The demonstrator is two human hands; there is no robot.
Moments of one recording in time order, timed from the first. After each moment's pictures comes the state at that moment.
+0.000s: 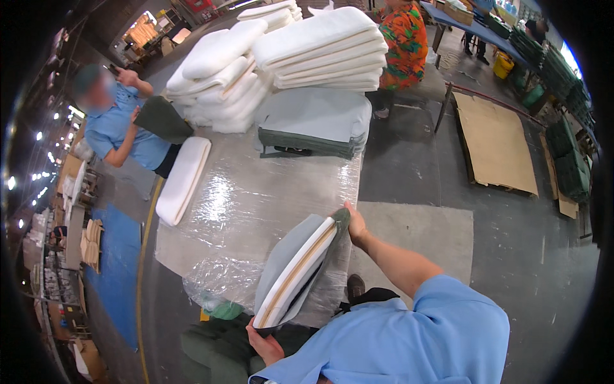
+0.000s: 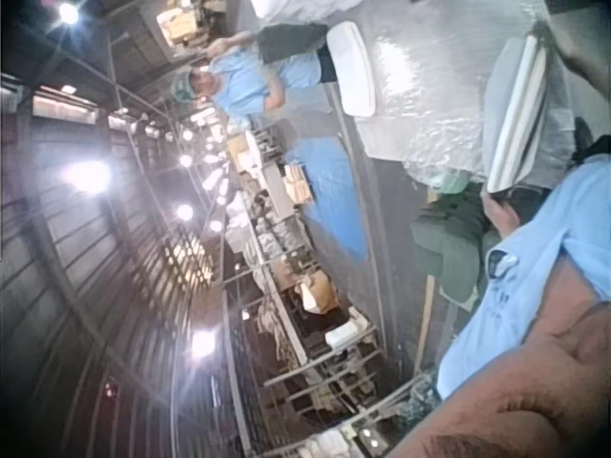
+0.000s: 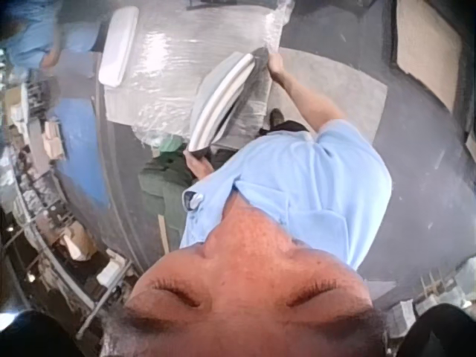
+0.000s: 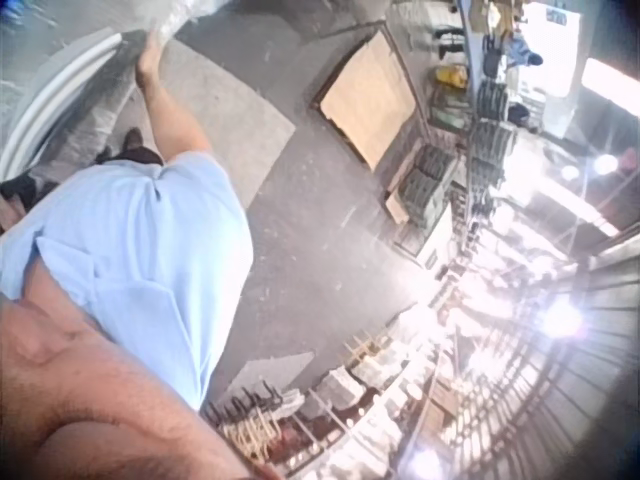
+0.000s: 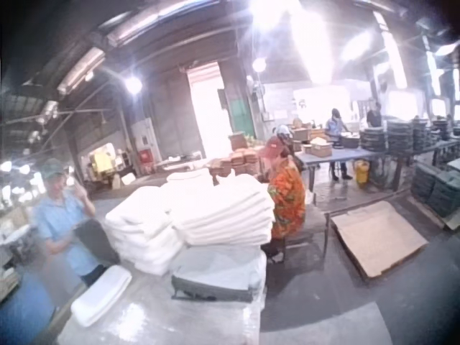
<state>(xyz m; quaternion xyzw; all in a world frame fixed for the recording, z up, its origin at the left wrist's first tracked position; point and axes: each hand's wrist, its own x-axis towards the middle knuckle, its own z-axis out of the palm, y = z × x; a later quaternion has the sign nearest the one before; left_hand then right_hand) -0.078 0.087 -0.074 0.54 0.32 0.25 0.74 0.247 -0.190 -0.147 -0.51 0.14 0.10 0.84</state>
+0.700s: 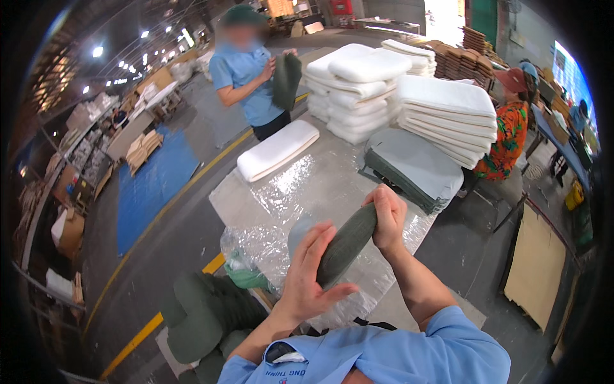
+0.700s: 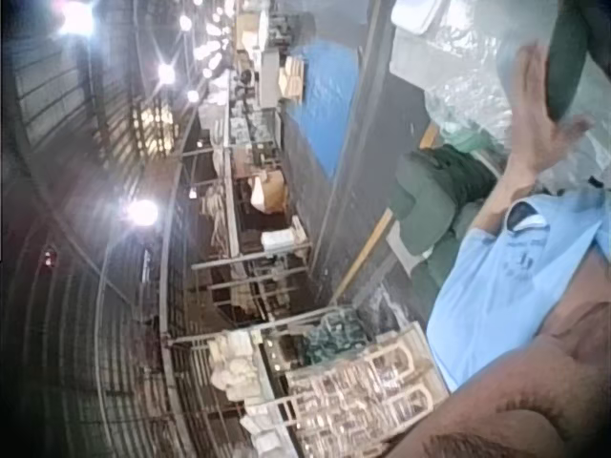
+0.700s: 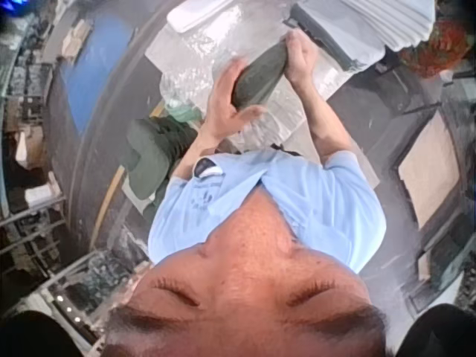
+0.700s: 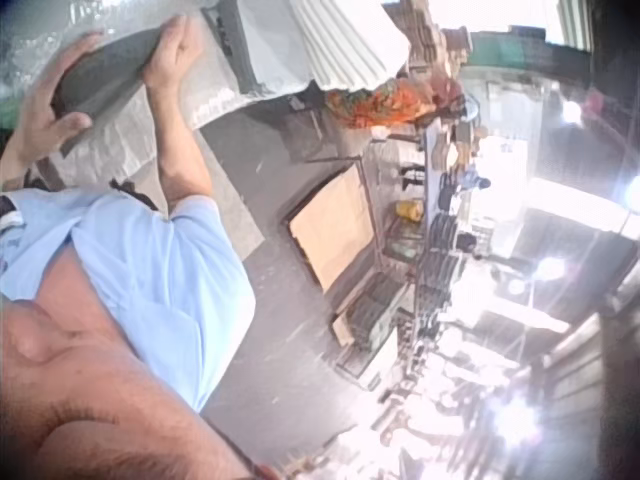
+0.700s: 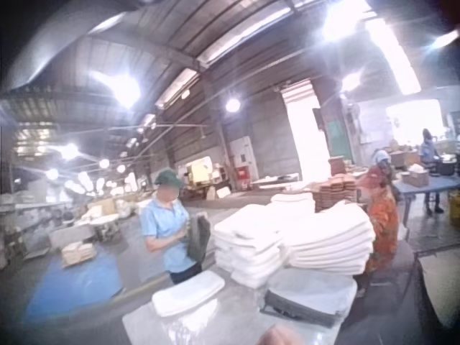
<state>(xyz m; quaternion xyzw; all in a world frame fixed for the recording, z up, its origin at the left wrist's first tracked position) 0.060 0.047 0.159 0.86 -0.07 0.30 0.40 0.252 -0.087 0.105 -0.63 -0.29 -0.11 0.71</state>
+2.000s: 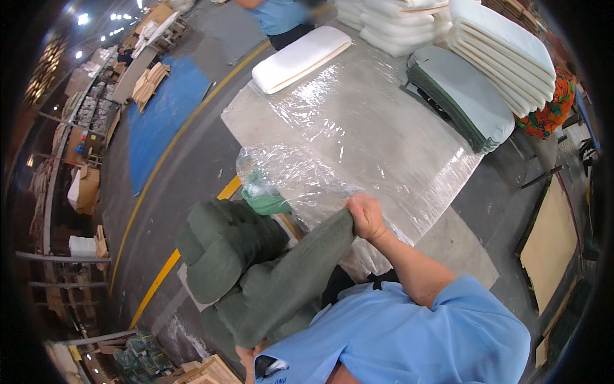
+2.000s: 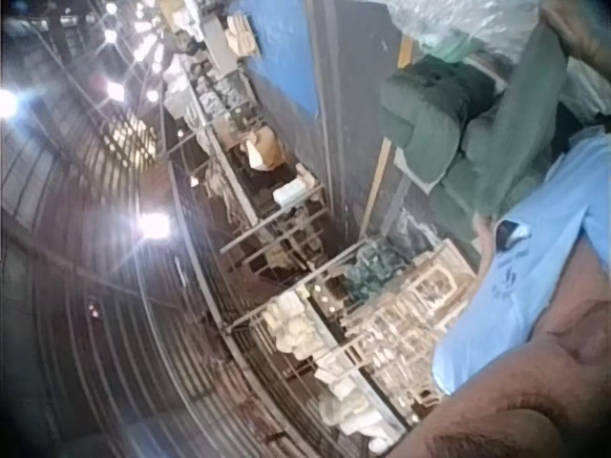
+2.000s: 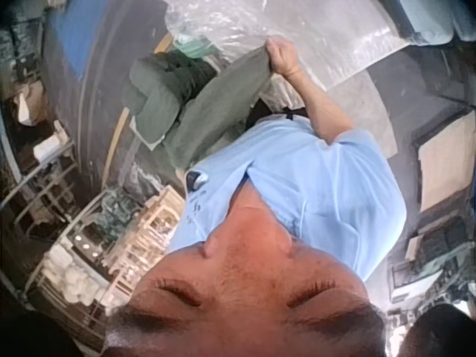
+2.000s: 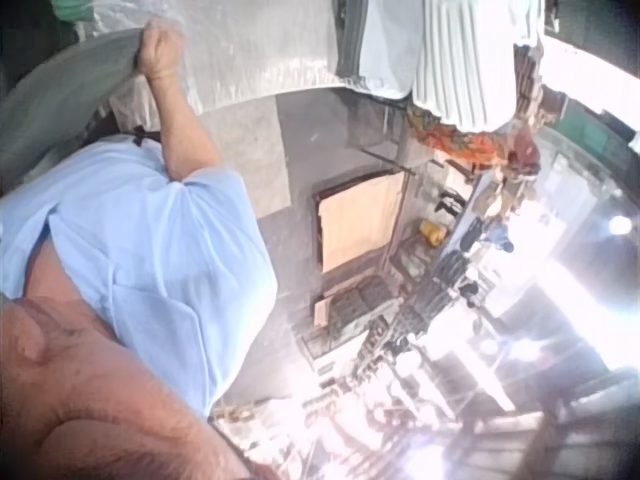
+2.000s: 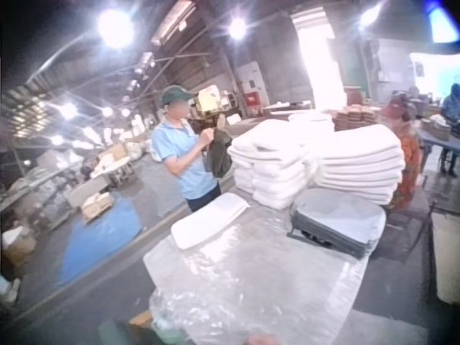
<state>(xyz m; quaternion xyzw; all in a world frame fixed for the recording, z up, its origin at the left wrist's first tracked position) -0.365 0.063 0.014 0.71 0.52 0.22 0.42 0.138 -0.004 -0.109 -0.70 -0.35 0.10 0.62</state>
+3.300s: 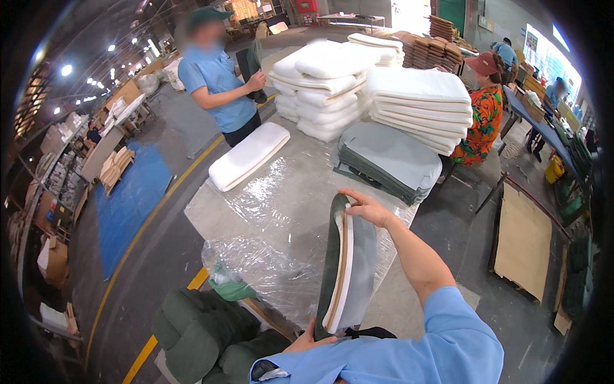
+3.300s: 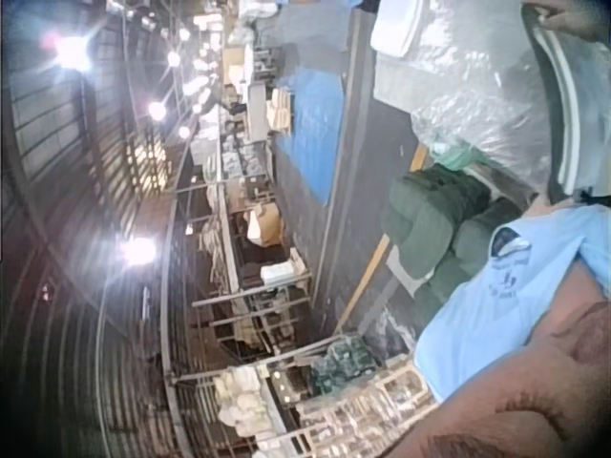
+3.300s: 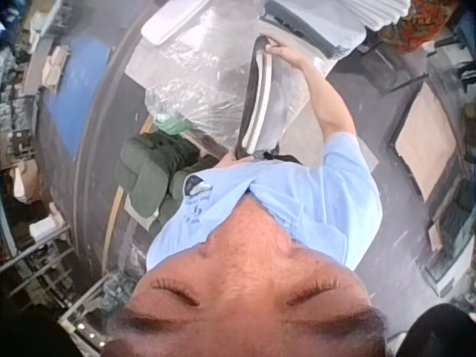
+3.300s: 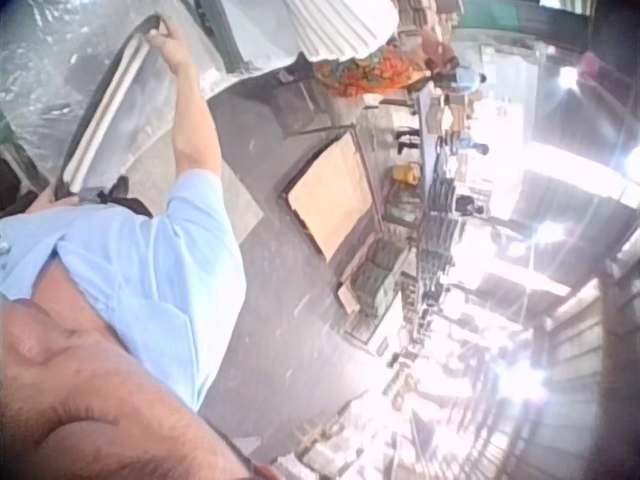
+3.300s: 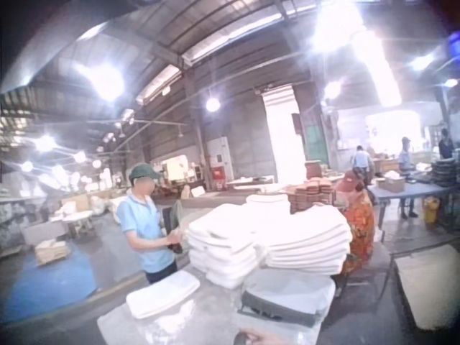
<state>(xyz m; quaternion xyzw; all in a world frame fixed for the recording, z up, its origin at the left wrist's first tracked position) -0.069 0.042 -0.042 0.59 0.24 -0.28 0.72 0.354 -0.096 -0.013 -0.66 -0.29 0.31 0.62</state>
